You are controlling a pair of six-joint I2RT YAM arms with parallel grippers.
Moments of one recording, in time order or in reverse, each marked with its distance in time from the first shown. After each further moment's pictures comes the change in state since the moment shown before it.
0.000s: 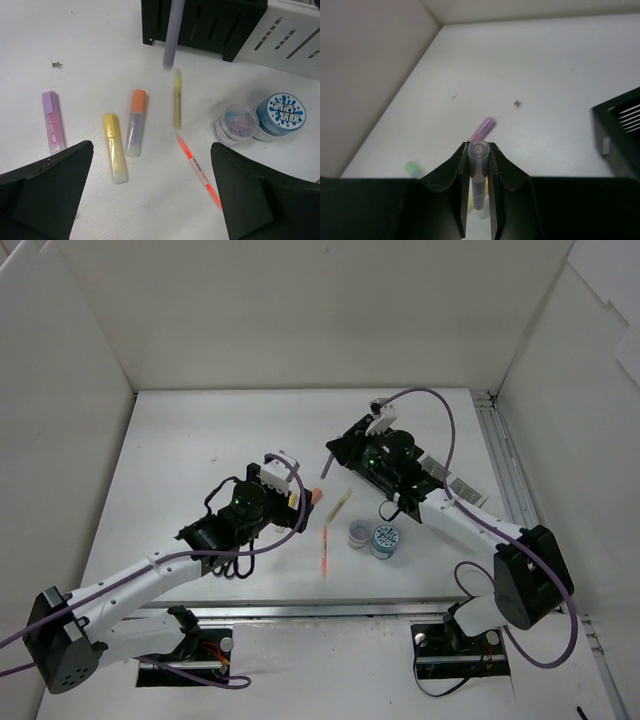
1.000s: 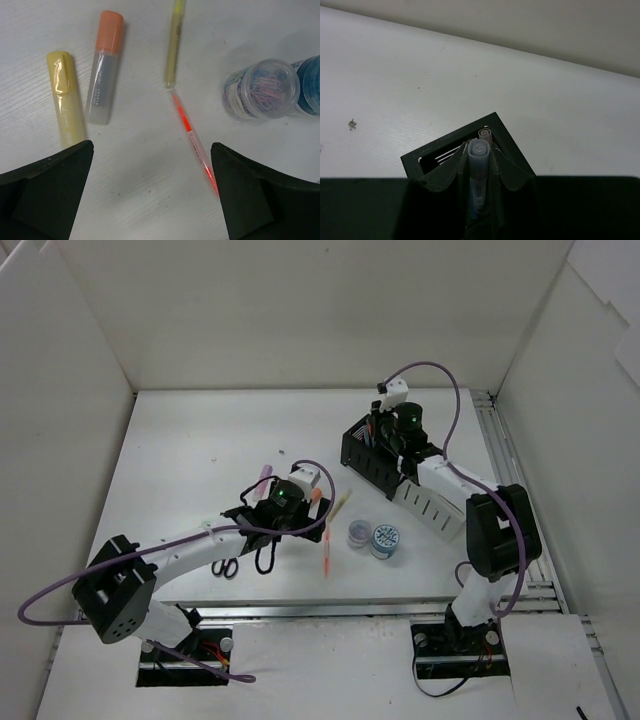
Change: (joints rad) left arm 0.000 0.324 0.056 -0.073 0.064 -0.187; right arm -0.234 0.289 0.234 -0.058 0.177 -0.519
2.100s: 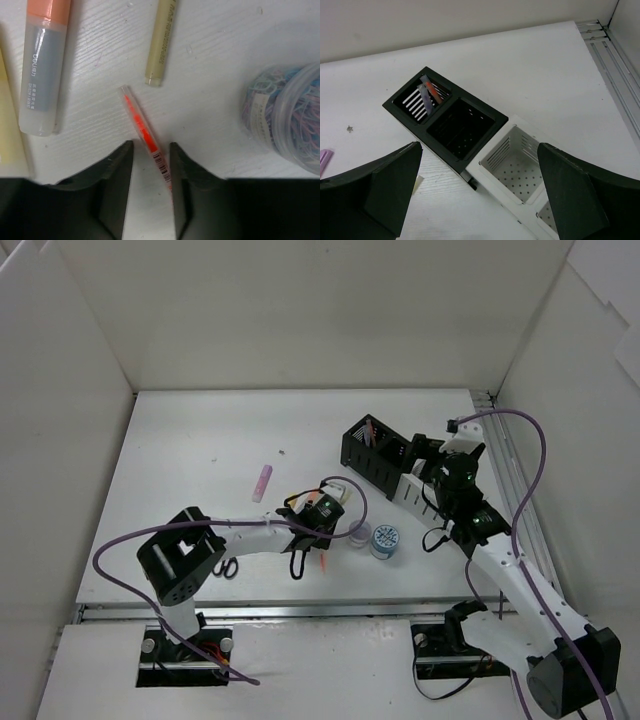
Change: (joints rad) left arm -0.127 0.366 0.177 -0.074 -0.144 -0.128; right arm 0.030 -0.770 -0.380 -0.354 0.353 0.233
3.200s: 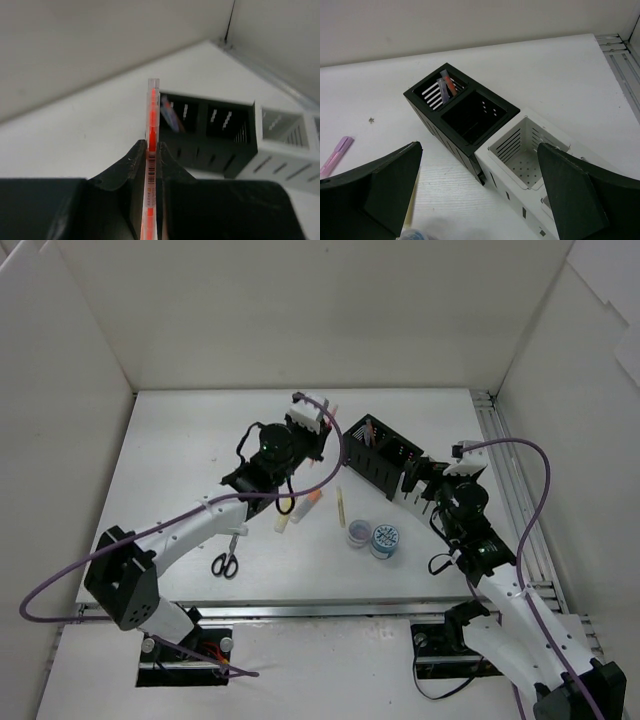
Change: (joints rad) left arm 0.187 -0.297 0.120 0.413 0.113 0.423; right arm 0.005 -0.198 -0.199 0.104 -0.079 -0.027
